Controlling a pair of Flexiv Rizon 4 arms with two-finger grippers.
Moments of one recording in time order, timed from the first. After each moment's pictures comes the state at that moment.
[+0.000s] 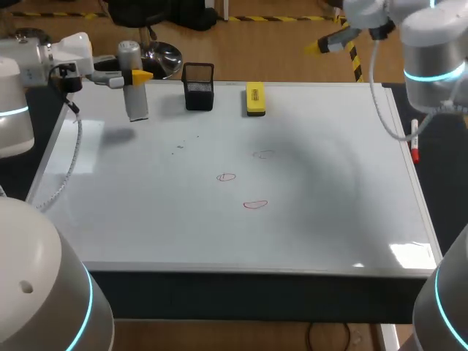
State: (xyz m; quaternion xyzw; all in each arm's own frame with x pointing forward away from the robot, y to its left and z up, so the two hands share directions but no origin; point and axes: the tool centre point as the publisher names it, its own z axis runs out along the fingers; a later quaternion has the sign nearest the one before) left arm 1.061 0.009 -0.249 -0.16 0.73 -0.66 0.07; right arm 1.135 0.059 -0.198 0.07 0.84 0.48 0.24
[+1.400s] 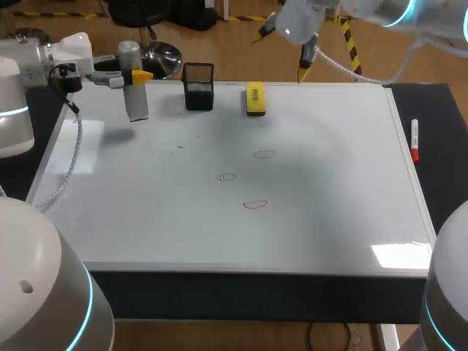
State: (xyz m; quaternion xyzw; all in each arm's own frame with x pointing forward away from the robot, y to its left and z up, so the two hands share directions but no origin) left arm 1.061 0.009 -0.249 -0.16 0.73 -0.66 0.07; right arm 1.125 0.123 -0.312 -0.48 0.85 0.16 0.10
